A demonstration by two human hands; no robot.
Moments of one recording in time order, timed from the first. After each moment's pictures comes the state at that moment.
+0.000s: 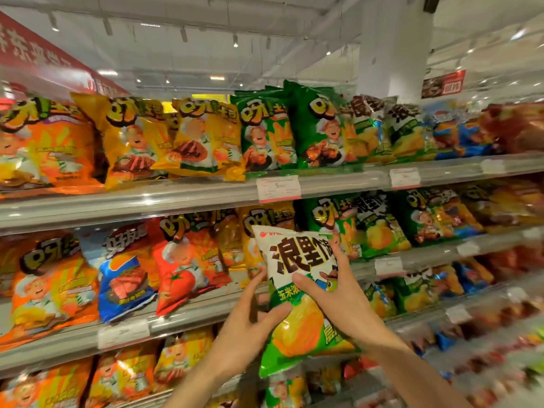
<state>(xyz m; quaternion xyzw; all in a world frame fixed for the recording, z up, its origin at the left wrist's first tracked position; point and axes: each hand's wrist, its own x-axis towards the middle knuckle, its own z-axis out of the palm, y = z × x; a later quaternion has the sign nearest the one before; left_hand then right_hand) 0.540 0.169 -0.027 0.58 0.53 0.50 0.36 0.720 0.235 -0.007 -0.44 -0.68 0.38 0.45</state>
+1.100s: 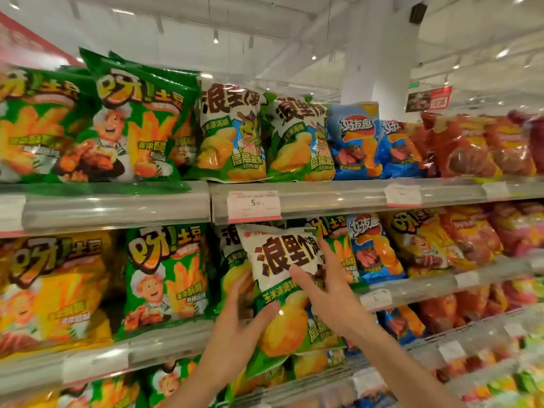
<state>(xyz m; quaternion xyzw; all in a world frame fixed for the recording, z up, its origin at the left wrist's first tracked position) 0.837 0.419 -0.038 0.53 0.52 0.57 0.34 1.011 0.494 -0.002 -0.44 -0.73 0.33 0.41</state>
